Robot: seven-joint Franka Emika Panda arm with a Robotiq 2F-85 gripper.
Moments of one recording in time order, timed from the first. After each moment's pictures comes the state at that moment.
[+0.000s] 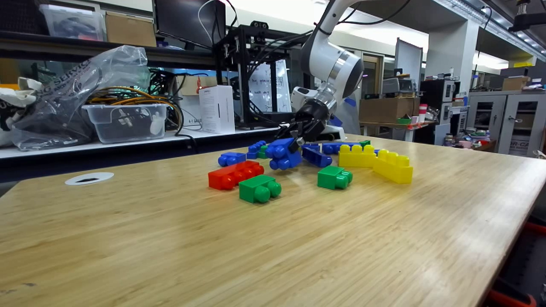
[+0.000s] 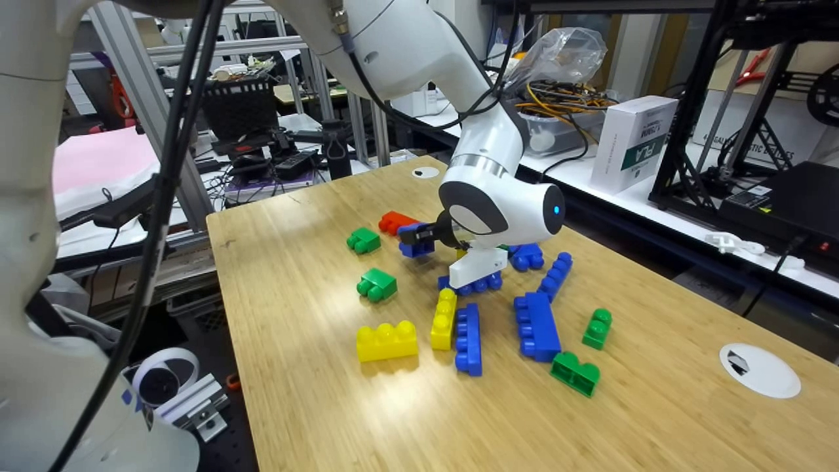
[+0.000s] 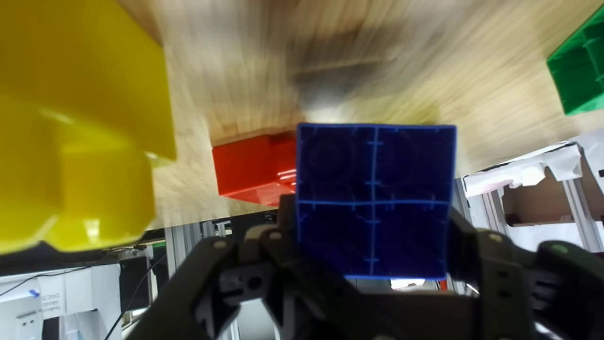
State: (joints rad) arm -0.14 0.57 0.07 -1.97 1.03 1.89 -2.34
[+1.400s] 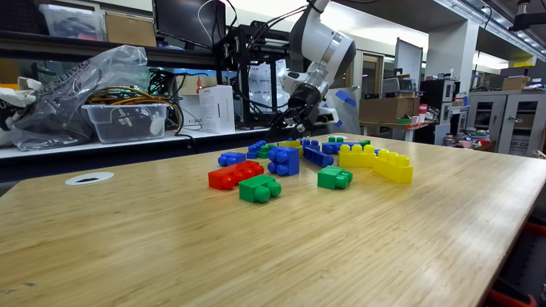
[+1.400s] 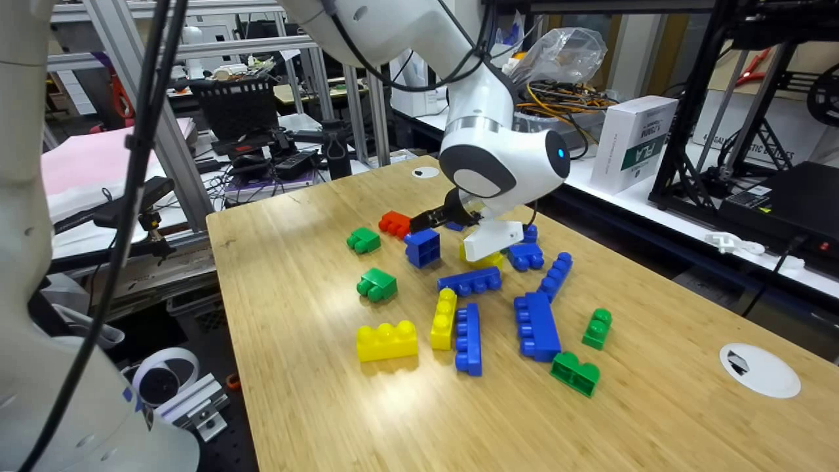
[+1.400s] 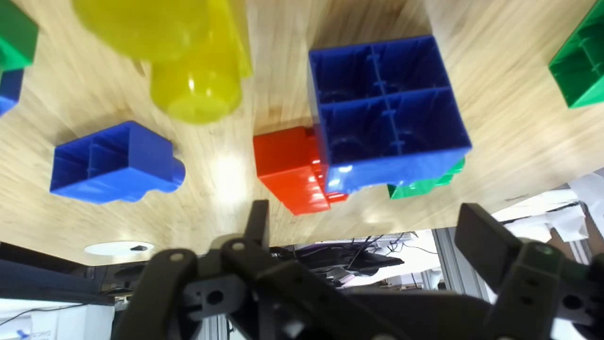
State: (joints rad) arm -0.07 0.50 0.05 -1.94 0.90 1.98 -2.24
